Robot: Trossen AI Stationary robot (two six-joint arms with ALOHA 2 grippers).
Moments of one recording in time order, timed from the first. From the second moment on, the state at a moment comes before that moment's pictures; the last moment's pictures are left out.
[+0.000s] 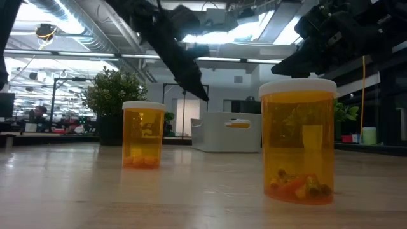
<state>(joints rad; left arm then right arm) 0.35 1.71 1.19 -0.20 -0.16 0.36 -0.05 1.03 0.35 0.36 -0.10 0.02</state>
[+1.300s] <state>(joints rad) -0.34 1.07 0.69 -0.43 -0.14 -0.46 -0.05 1.03 0.35 0.39 -0.10 0.00</state>
